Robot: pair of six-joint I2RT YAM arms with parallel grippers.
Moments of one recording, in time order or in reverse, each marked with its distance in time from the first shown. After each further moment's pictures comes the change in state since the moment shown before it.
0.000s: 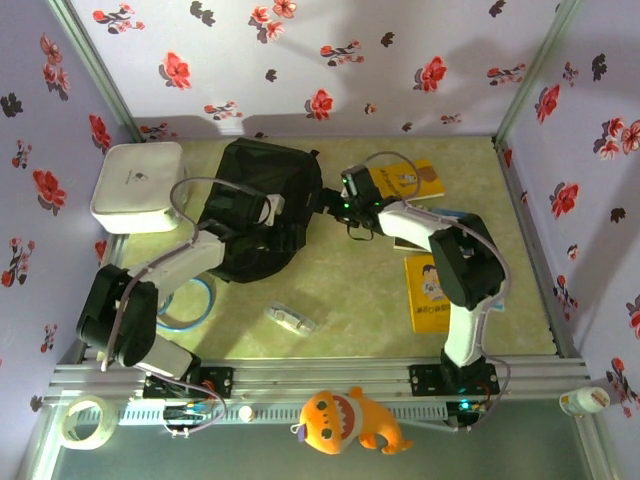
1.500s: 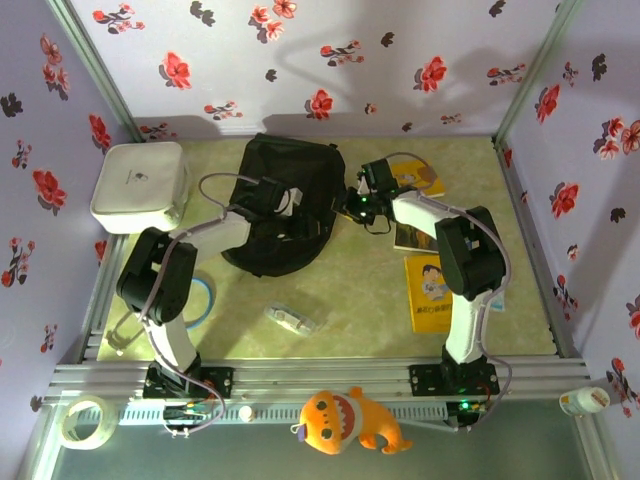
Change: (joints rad) left arm -0.024 0.311 0.194 0.075 0.158 -0.137; right arm -0.137 0.026 0.026 -0.153 -0.211 -0.011
